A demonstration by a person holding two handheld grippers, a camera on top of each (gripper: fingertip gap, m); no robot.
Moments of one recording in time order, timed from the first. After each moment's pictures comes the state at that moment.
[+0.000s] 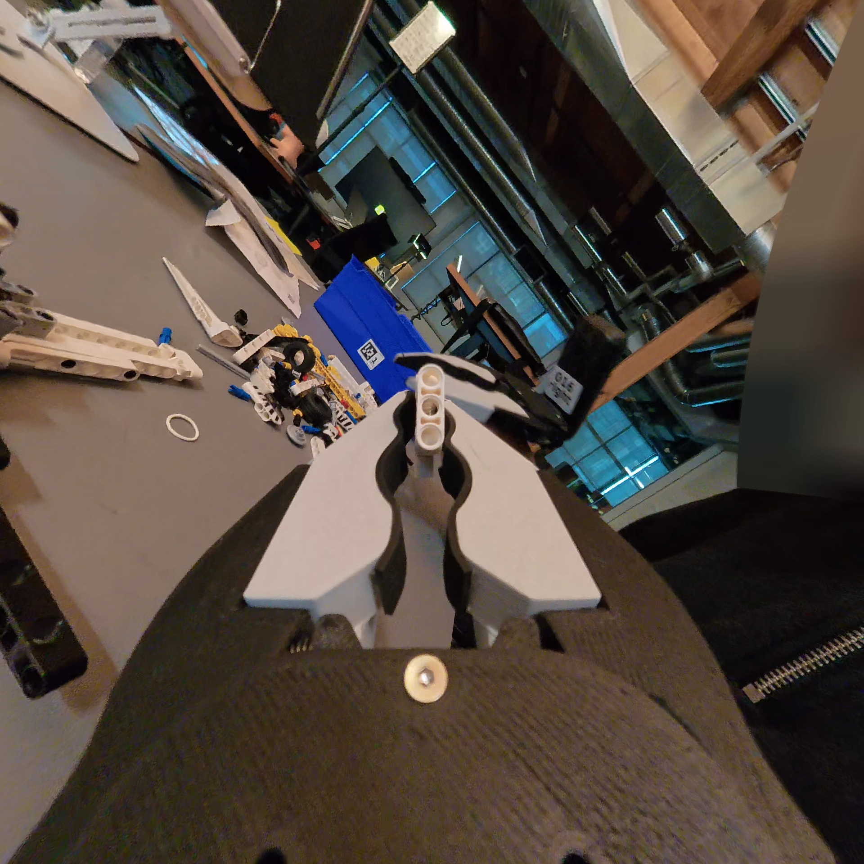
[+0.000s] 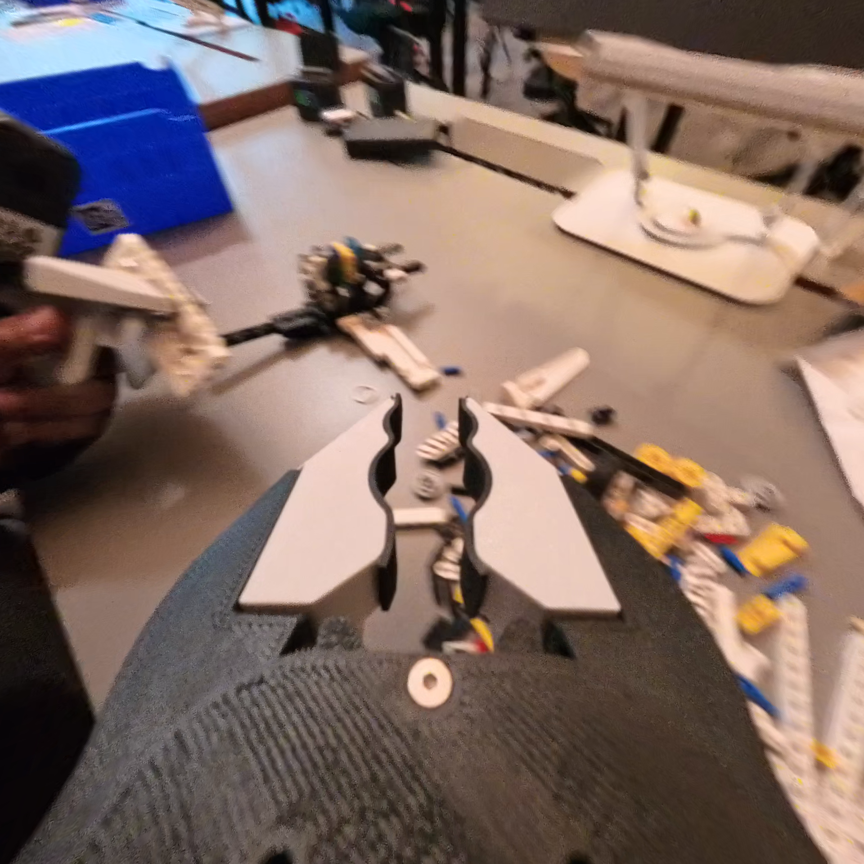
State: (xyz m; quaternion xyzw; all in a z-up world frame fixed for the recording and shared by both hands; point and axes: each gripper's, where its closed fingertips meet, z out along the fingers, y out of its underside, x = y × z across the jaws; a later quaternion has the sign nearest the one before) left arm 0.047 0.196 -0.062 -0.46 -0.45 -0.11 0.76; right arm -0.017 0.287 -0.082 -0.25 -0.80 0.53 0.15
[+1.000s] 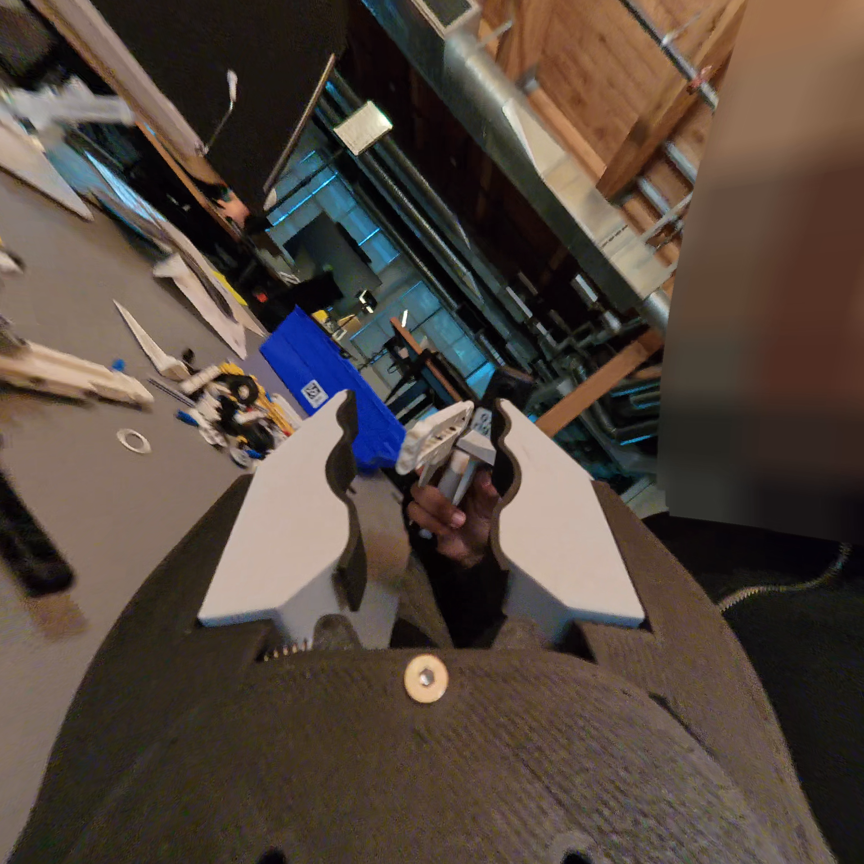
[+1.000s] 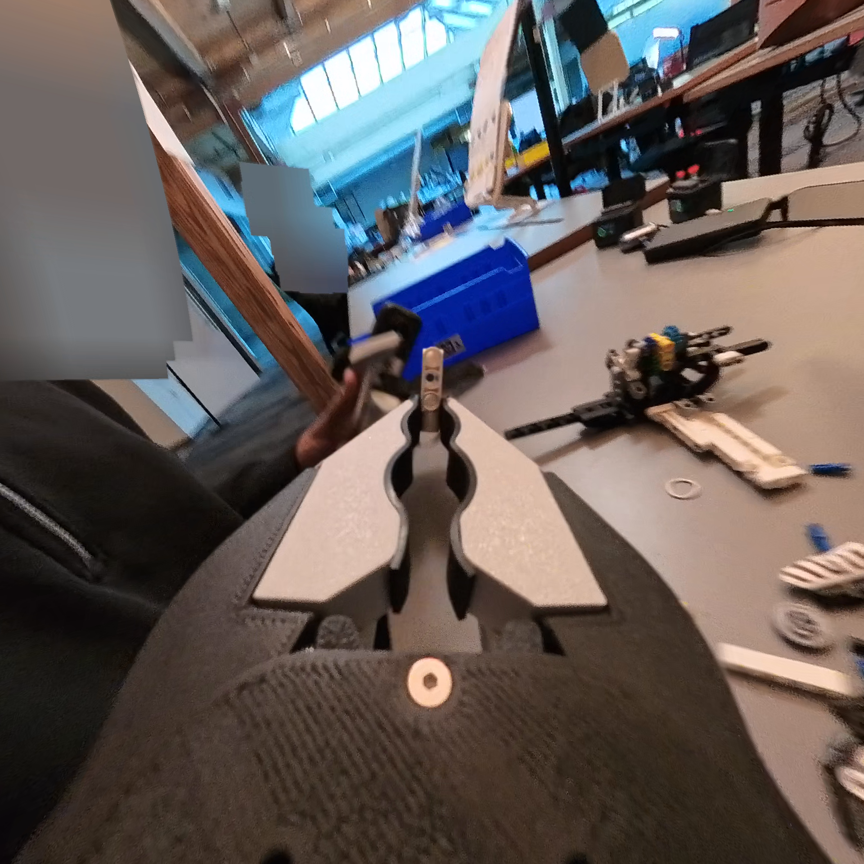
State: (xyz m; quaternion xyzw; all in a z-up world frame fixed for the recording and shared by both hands) left arm 0.083 0.156 -0.028 -0.39 -0.41 -0.13 0.81; right arm 0.090 0.229 -0.029 -0.17 -0.69 0.69 -0.13
